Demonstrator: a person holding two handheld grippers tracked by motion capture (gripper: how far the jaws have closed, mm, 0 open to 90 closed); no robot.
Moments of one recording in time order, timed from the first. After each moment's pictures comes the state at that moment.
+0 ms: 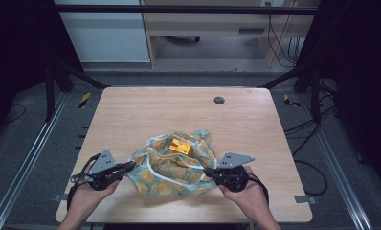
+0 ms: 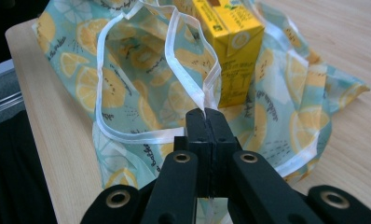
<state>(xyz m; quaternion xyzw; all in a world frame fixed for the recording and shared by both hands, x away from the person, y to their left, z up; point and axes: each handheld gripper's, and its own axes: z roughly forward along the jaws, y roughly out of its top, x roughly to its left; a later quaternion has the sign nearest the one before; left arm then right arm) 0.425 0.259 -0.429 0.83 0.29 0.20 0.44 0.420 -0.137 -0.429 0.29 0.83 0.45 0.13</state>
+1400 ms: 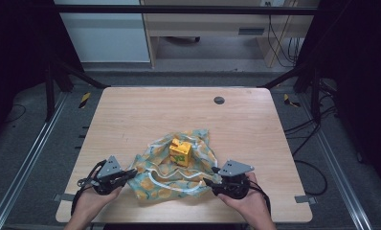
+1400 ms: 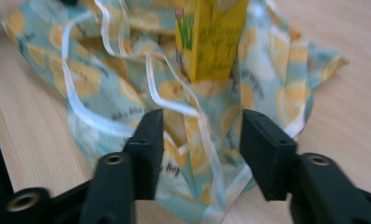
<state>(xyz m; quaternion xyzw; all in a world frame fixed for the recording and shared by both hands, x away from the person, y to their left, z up) 0.428 0.258 -0.465 0.85 0.30 0.17 0.40 0.411 -0.141 -0.446 0.30 0.83 0.43 0.17</state>
